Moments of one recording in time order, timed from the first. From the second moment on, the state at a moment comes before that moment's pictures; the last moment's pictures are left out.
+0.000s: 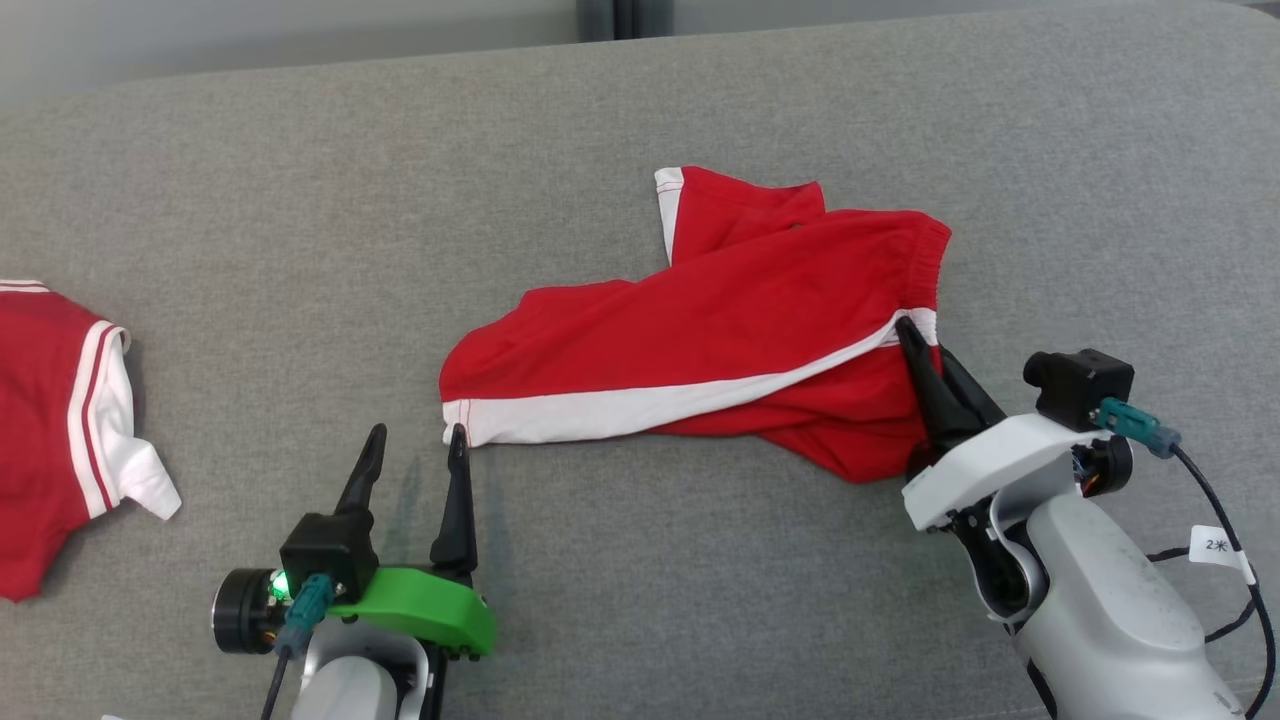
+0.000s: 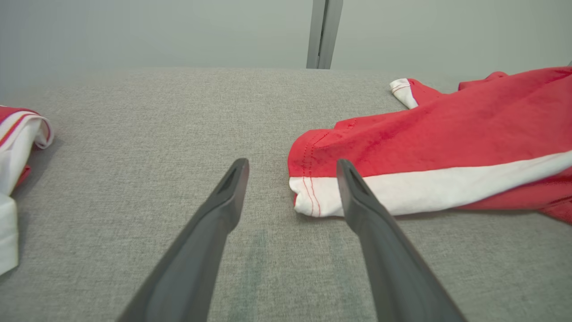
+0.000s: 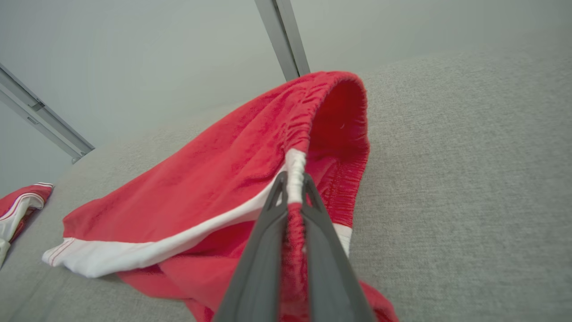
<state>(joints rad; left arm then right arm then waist) -0.16 0.05 -0.21 0.32 -0.21 -0.01 -0.26 -0.46 -0.12 0.26 0.55 0.54 0.13 -0.26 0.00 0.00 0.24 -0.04</state>
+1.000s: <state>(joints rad) -0.25 0.05 -0.25 0.43 -0.37 -0.12 -0.26 -0.44 -0.12 0.20 0.46 0.50 0.13 -0.26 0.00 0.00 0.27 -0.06</state>
